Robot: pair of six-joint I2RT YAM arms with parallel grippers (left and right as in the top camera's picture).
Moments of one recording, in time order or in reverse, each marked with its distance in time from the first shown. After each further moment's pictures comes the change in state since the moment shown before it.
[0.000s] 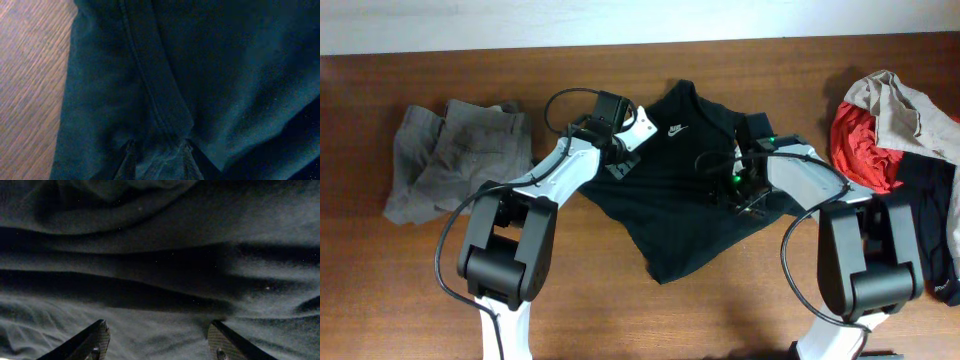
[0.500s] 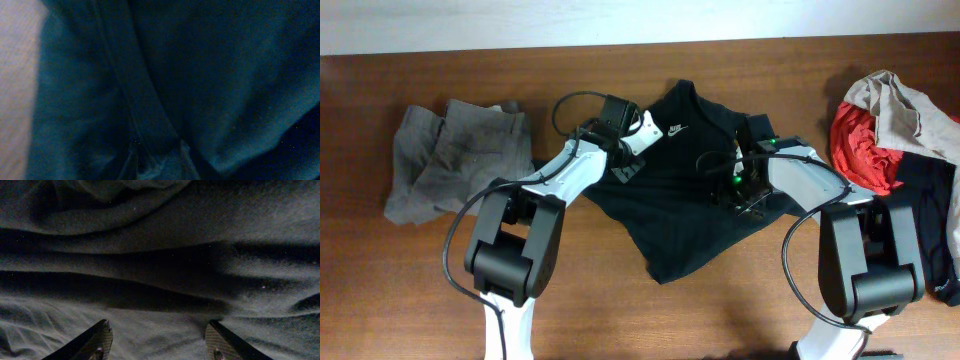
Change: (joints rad) left arm -0.019 0.037 0.000 0.024 0.002 0.005; right arm -0.001 -0.005 -0.007 0.006 0.002 0.008
